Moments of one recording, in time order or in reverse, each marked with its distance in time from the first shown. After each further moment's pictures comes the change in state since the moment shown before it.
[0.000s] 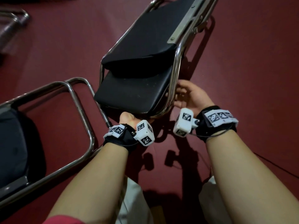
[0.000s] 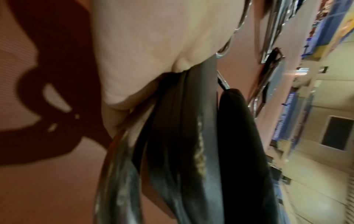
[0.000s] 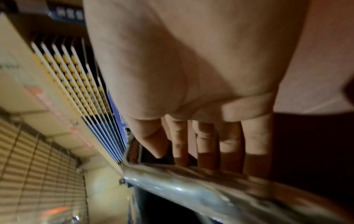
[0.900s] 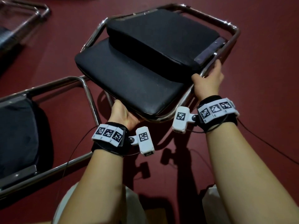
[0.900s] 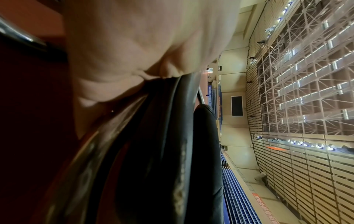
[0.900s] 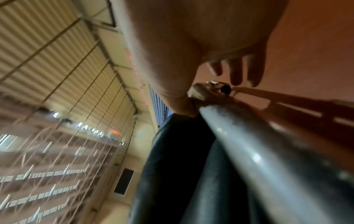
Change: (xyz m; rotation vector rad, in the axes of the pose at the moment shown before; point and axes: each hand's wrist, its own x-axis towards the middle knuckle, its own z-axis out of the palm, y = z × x) left_hand -0.045 0.053 -0.005 0.237 -0.248 0.307; right_hand 0.029 -0.029 0.037 -0.663 0.585 -0.432
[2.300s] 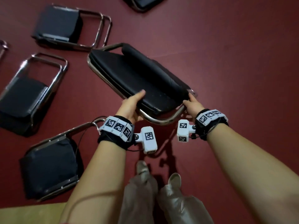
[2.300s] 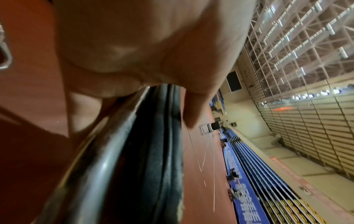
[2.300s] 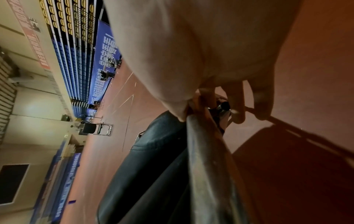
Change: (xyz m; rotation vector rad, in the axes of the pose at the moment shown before) left_hand -0.121 0.277 0.524 0.433 0.388 -0.143; right_hand 0.173 -0.418 -0.242 -0.135 -0.528 0.398
